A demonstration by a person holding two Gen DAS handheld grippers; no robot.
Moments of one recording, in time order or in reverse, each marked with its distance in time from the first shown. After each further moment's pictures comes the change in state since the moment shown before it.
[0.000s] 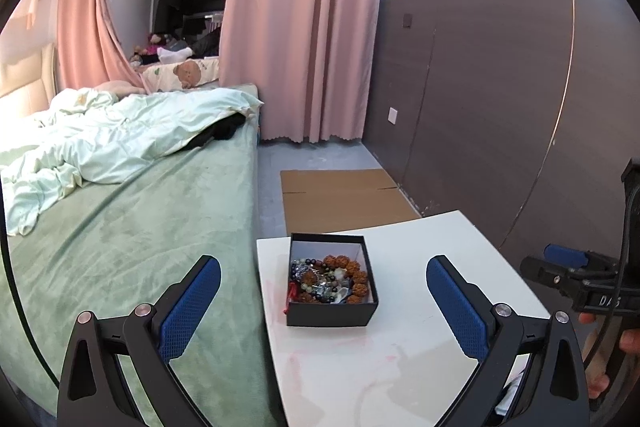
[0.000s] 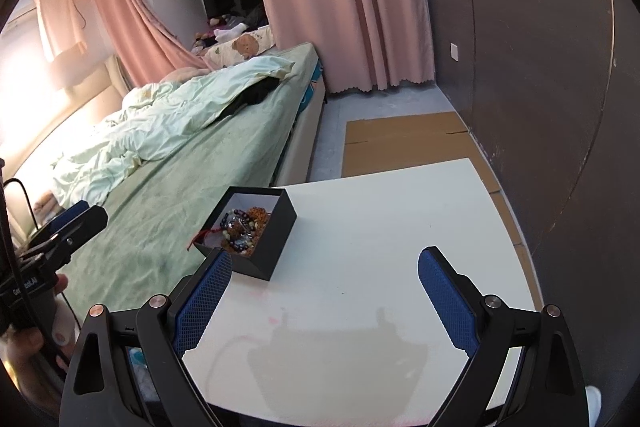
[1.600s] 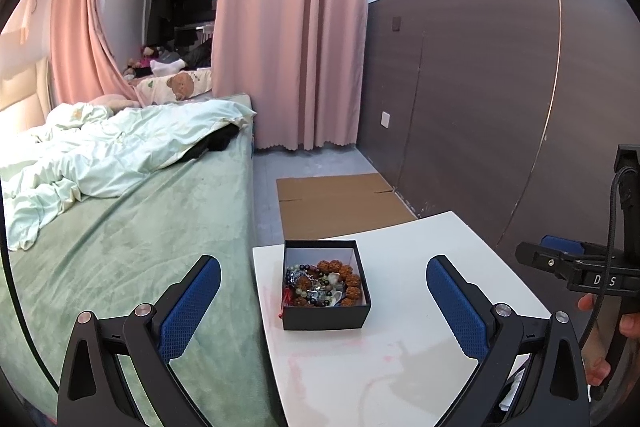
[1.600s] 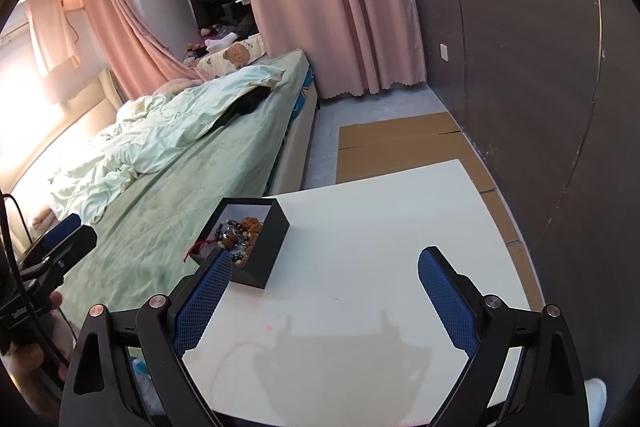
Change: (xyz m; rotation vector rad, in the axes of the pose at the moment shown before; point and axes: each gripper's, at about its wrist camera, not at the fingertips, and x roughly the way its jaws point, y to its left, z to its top) left arm -0.008 -0.008 0.001 0.038 -0.021 -0.013; right arm -0.006 -0.007 0.002 0.038 -0.018 -0.011
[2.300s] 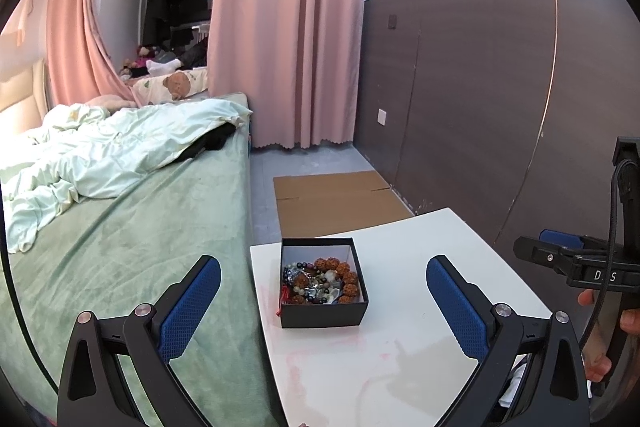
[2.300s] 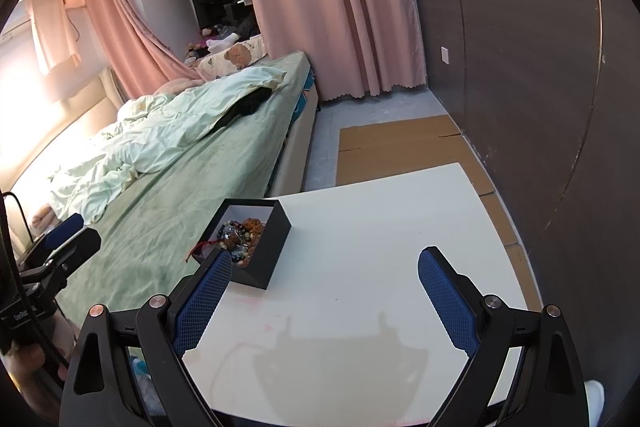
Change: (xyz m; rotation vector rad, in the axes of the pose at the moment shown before) left arm -0.003 -0.003 0.001 0.006 0.004 -0.012; right arm -0.001 0.001 0.000 -0.001 -0.005 -0.003
